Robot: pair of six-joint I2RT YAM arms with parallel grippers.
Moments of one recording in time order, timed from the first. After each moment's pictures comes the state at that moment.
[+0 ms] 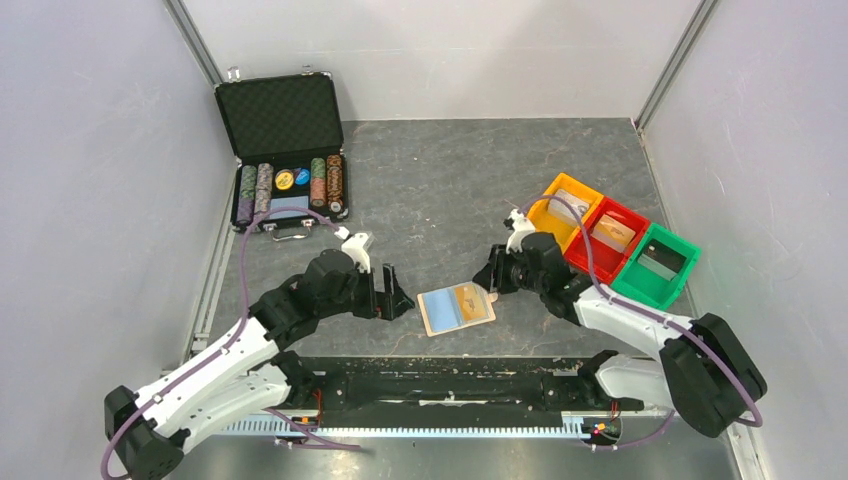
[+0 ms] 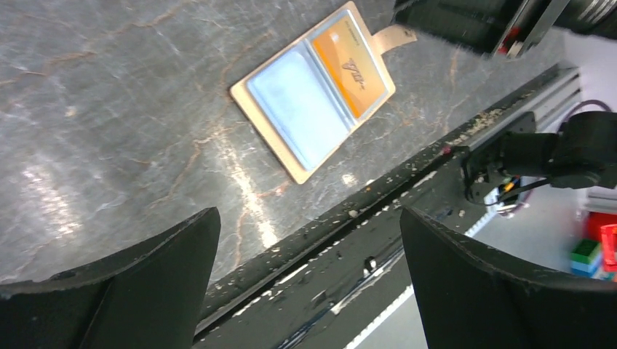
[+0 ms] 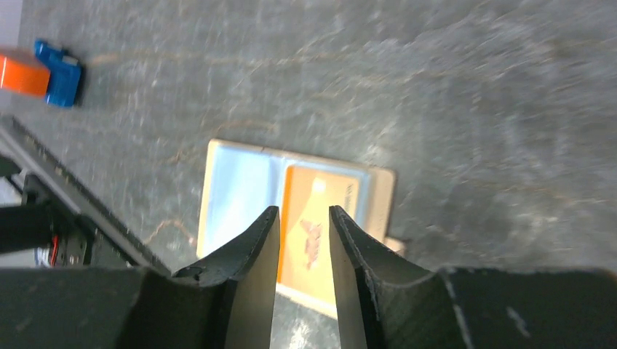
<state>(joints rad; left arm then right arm) -0.77 0.75 0.62 -0.52 0.09 -0.62 0.54 1.20 0.48 0.12 -0.21 0.50</state>
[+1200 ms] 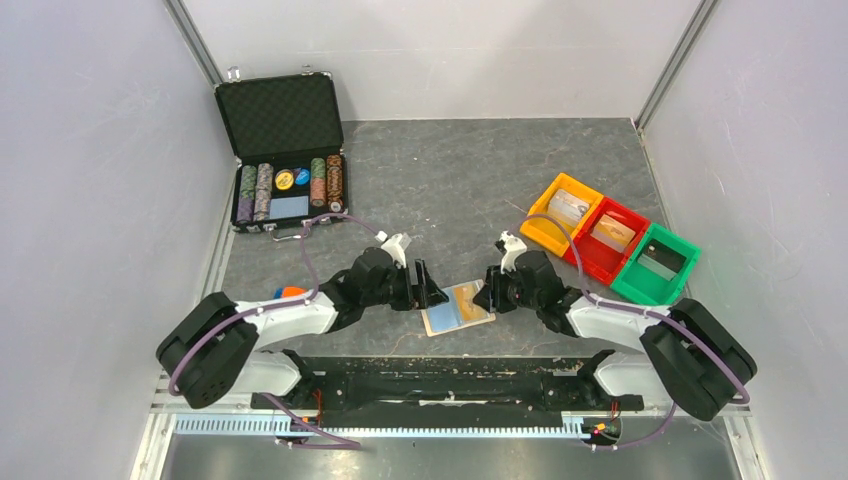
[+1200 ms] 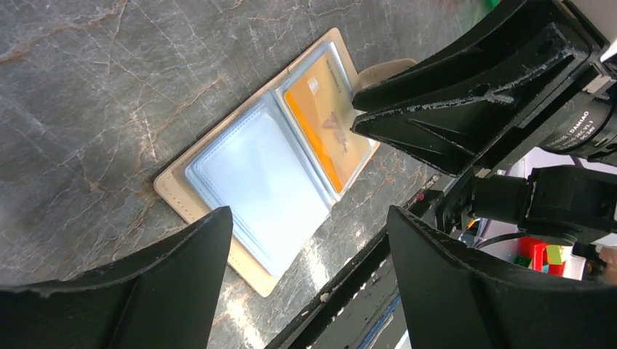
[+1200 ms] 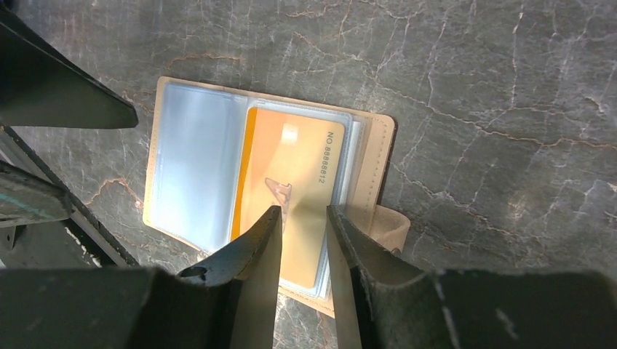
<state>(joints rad) -0.77 1.29 0.44 0.26 0.25 -0.81 0.63 1.27 0.34 0.26 -0.22 0.45</state>
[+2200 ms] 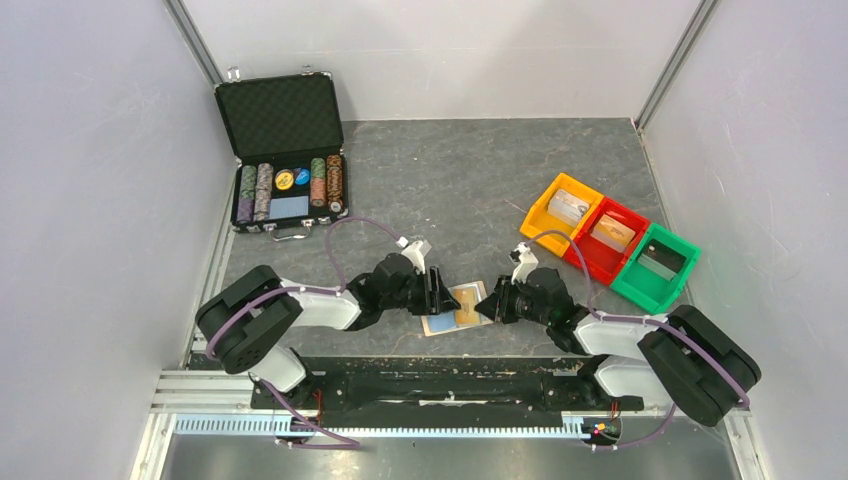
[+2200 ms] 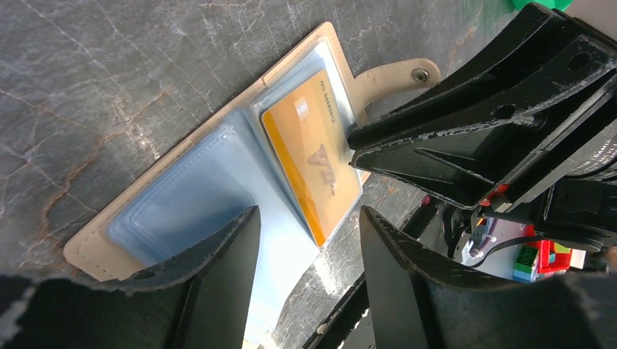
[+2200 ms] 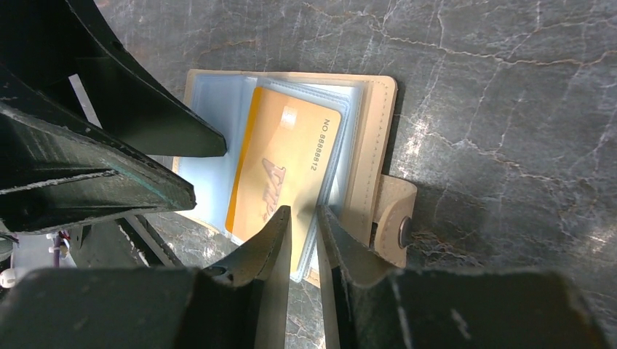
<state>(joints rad) -0.85 1.54 0.48 0.48 0.24 -0.84 0.63 1.24 0.15 0.54 -0.26 0.64</state>
